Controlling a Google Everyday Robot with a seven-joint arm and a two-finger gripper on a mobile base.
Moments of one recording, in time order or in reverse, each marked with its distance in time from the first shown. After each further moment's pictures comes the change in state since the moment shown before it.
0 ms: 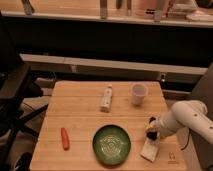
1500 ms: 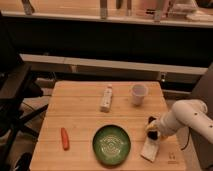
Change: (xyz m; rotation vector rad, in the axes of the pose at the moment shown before) arm 0.004 0.003 -0.001 -0.015 -0.010 -0.002
